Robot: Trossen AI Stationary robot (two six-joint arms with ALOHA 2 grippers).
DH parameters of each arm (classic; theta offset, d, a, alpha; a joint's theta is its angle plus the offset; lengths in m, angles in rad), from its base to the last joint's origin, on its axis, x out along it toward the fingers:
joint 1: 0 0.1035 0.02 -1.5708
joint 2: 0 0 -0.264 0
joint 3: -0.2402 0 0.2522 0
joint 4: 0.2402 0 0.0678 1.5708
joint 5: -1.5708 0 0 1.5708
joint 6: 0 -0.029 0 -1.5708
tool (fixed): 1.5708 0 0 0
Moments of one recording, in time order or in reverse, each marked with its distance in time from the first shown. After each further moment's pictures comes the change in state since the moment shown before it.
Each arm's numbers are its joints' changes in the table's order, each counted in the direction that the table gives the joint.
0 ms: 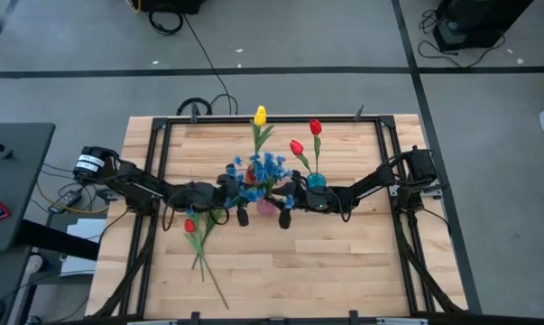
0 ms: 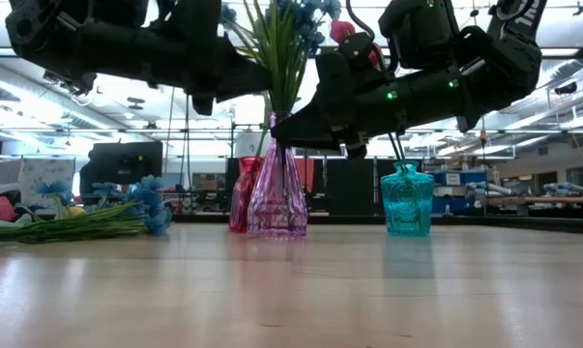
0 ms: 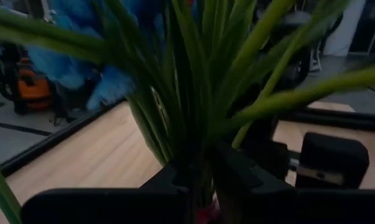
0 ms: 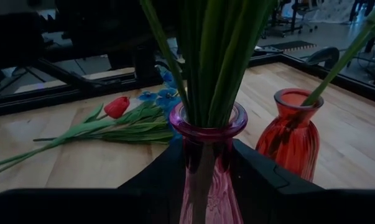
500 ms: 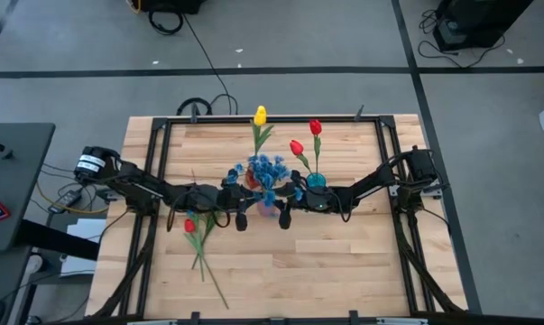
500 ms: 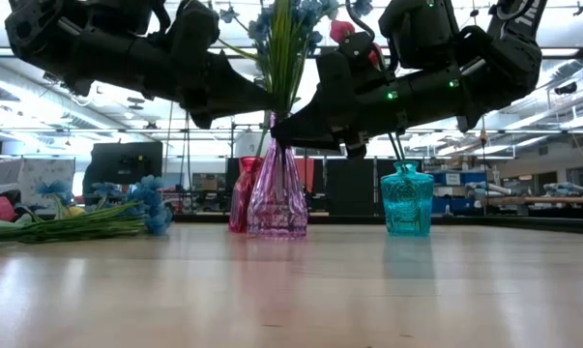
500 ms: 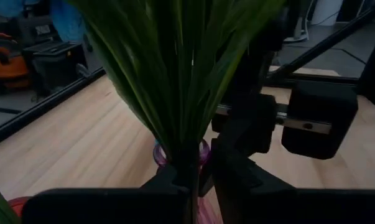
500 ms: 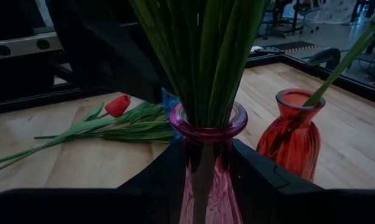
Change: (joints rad) left arm -0.002 0.004 0.003 0.097 -0.066 0.026; right arm 0.000 0.000 0.000 0.005 -0.001 0.008
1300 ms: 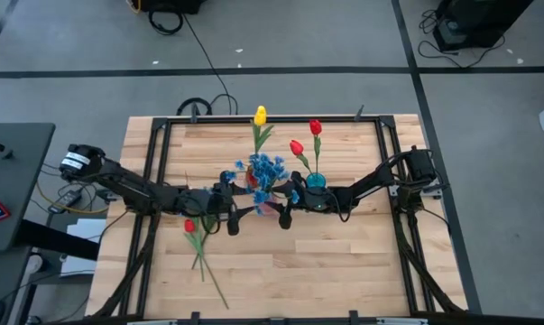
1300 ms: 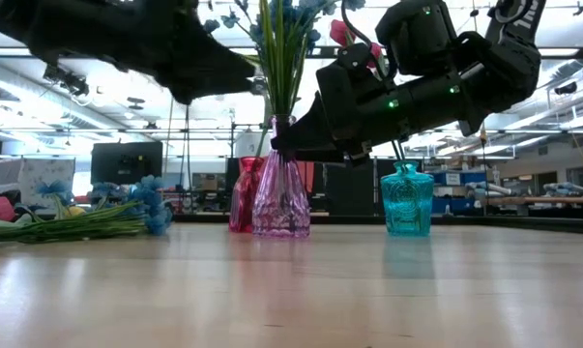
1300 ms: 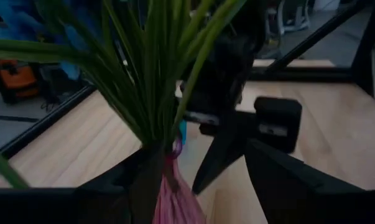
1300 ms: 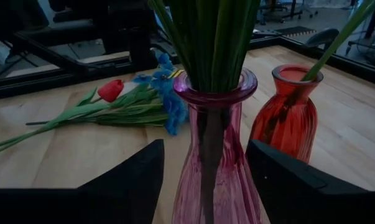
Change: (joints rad) left arm -0.092 -0.166 -0.002 0.205 0.104 -0.039; right arm 0.000 0.003 0.003 0.035 -0.001 -0.019
